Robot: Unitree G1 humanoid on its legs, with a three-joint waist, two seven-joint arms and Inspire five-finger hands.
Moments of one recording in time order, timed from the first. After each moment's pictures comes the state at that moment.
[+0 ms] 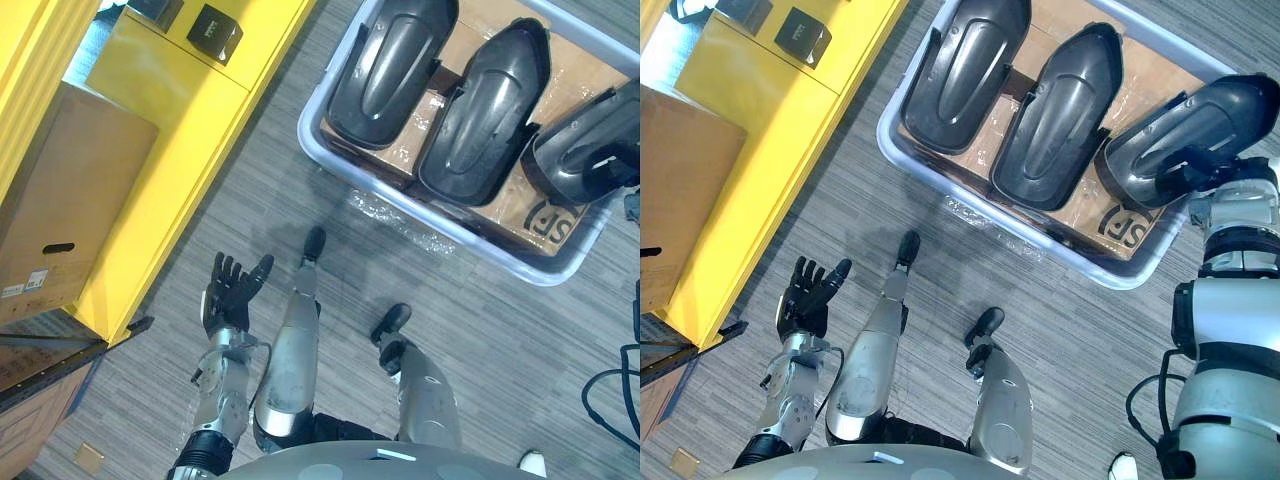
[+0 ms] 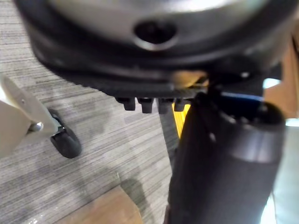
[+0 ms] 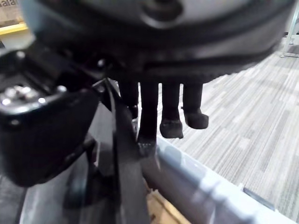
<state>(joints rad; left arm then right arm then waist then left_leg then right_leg) 0.08 0.09 -0.10 0.44 -0.78 -0.40 0.08 -1.07 -0.93 0.15 1.32 0.01 0.32 -0.13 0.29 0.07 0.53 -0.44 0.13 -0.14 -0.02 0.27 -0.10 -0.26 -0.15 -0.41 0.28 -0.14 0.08</state>
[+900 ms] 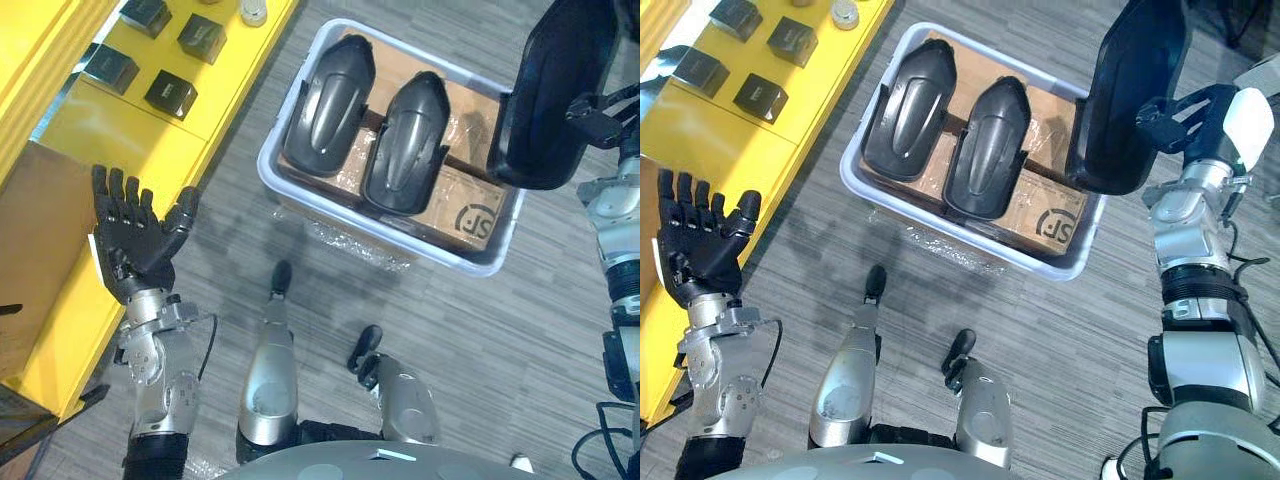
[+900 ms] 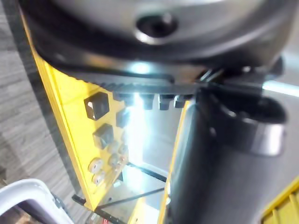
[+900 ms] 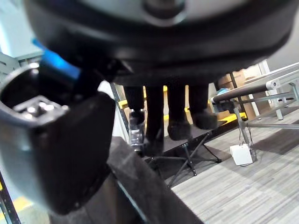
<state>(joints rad) 0.12 0.21 0.11 -0.06 -0.65 -0.49 0.12 -0.75 -0.82 0.05 0.79 -0.20 0.02 -0.49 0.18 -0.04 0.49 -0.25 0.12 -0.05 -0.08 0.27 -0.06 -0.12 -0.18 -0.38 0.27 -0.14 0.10</state>
